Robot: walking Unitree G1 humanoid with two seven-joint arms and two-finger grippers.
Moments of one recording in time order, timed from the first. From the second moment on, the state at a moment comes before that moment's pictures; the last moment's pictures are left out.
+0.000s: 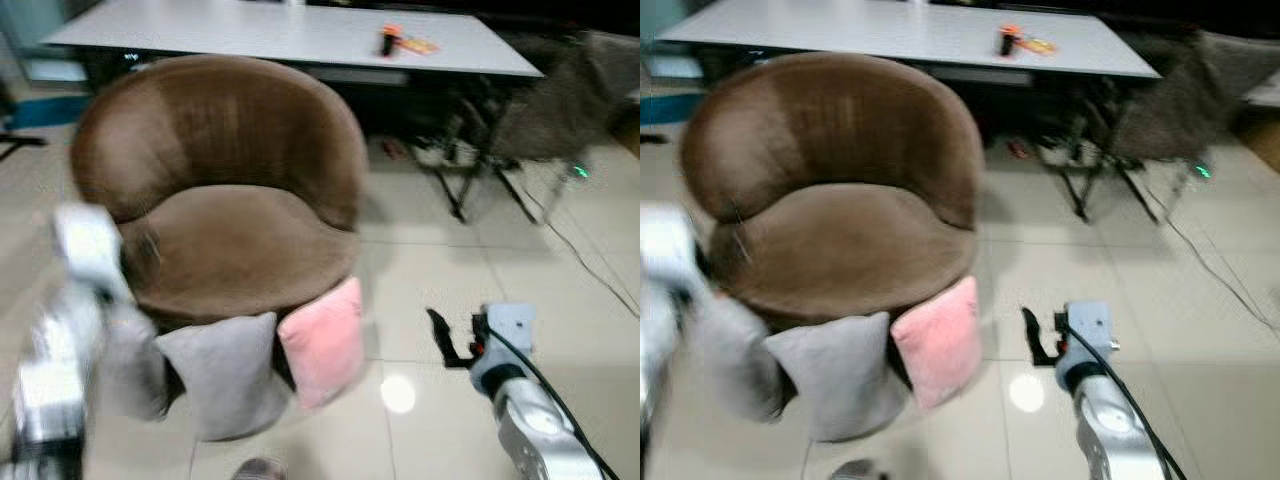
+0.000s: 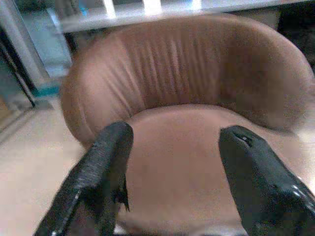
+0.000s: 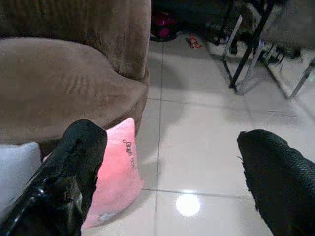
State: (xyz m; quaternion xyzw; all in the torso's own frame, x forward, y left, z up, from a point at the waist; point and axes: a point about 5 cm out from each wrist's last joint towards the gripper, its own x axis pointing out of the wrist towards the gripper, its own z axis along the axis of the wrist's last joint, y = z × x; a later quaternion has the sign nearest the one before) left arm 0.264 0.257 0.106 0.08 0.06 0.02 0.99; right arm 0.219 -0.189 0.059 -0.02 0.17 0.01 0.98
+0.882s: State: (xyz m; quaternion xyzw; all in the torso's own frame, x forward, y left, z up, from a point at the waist) left arm 0.230 0.192 0.112 0.12 0.03 0.00 0.99; right arm 0.247 -0.182 0.075 -0.01 0.11 -0.05 0.99
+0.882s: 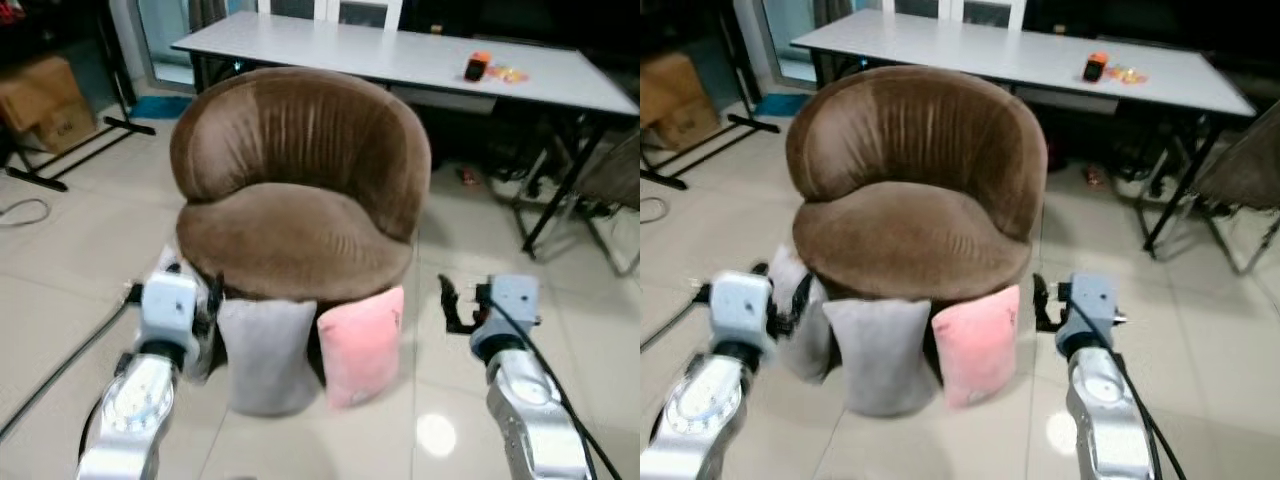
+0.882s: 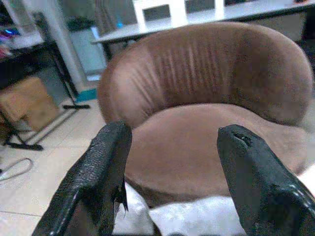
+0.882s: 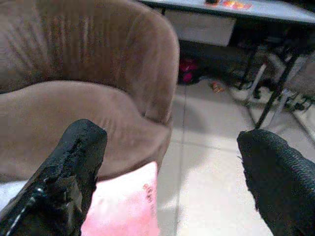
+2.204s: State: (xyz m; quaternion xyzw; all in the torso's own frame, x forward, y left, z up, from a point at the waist) left arm 0.243 0.172 0.103 0.07 0.06 -0.03 1.00; right arm 0.261 -0.194 0.067 0.02 0.14 -0.07 0.99
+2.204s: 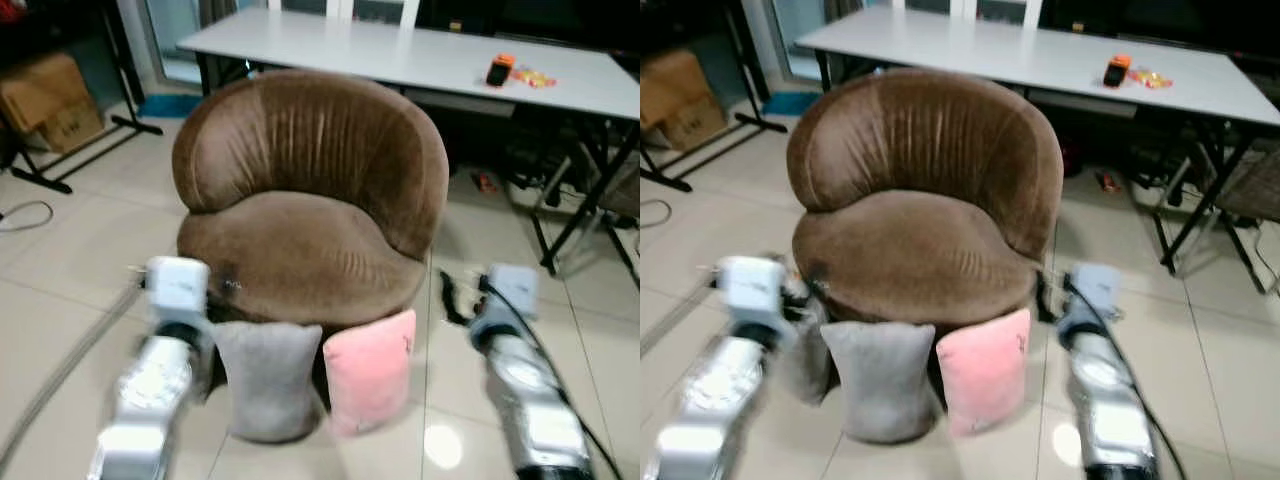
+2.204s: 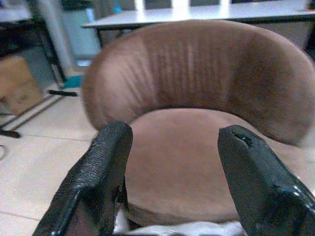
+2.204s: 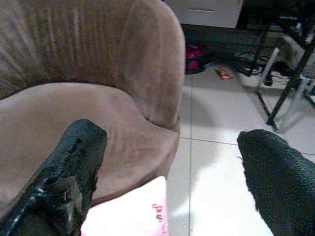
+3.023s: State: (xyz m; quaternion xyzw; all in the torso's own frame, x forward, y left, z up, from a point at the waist) left arm 0.253 0.172 0.109 0.07 0.04 -0.02 1.00; right arm 0.273 -0.184 0.069 0.03 0.15 -0.05 0.99
